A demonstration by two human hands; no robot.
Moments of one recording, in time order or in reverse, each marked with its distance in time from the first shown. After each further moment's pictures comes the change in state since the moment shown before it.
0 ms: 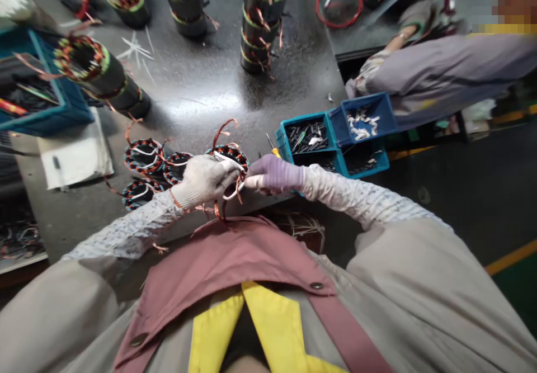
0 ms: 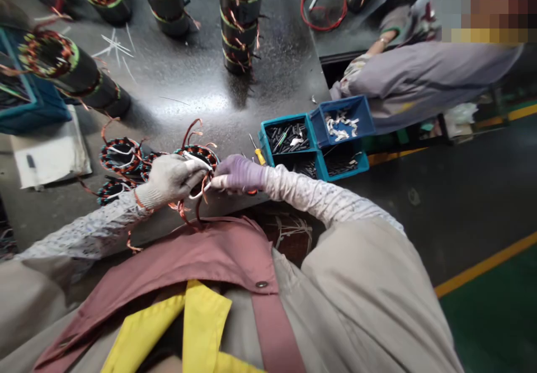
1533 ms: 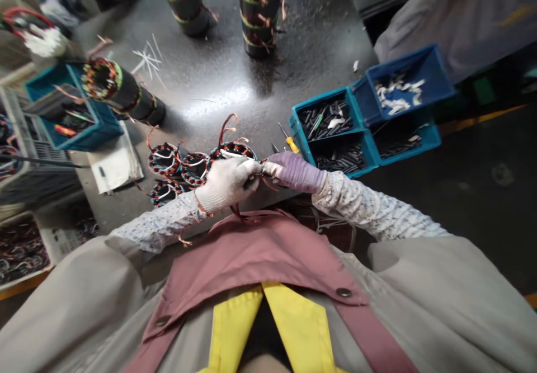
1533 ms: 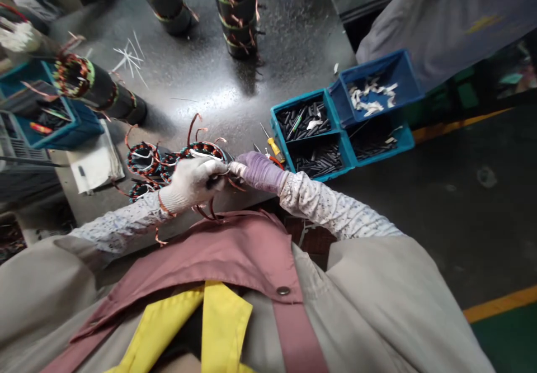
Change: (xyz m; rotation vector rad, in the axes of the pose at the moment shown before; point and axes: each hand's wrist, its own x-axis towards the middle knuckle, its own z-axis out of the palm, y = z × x) left_hand 0.006 0.028 0.007 -0.028 0.009 0.116; right_hand -0.003 0.002 0.015 -0.322 0.105 0.125
